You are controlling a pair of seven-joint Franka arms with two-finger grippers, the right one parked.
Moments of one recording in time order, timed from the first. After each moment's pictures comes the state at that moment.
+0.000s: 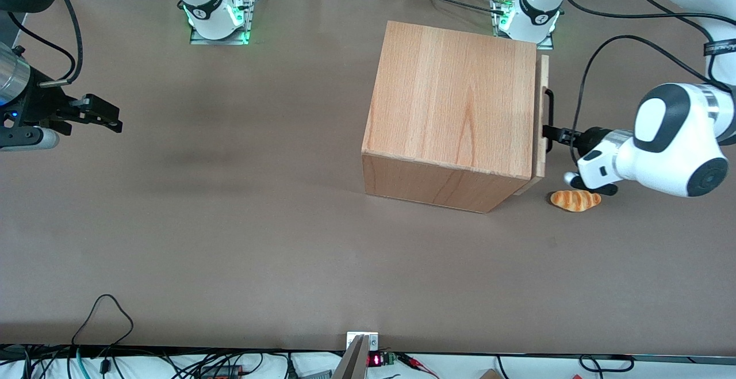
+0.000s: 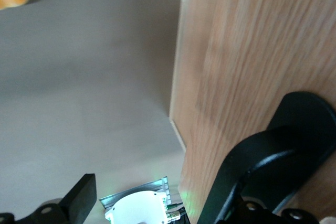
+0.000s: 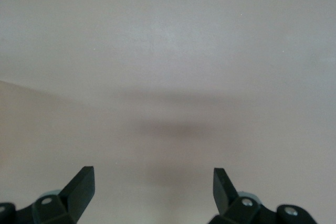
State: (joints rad) arm 0.07 0.41 -0.06 -1.64 -0.21 1.43 0.19
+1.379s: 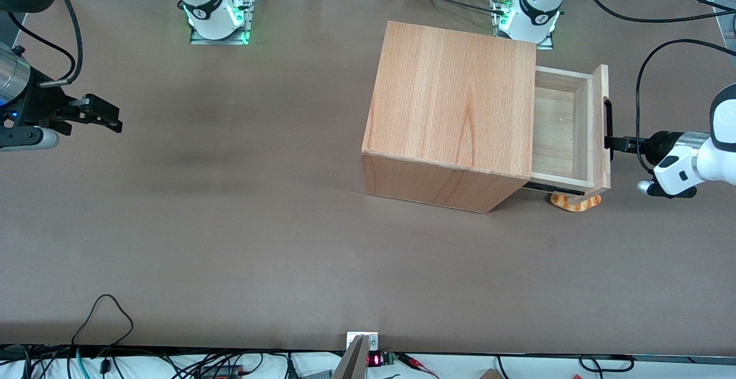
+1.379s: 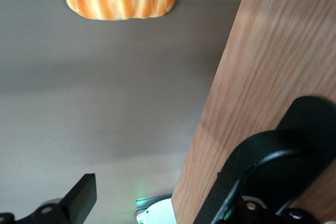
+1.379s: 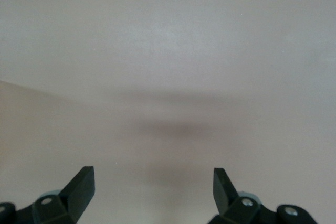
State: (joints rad) arm 0.25 0.42 -0.04 -1.59 -0.12 1.46 0.23
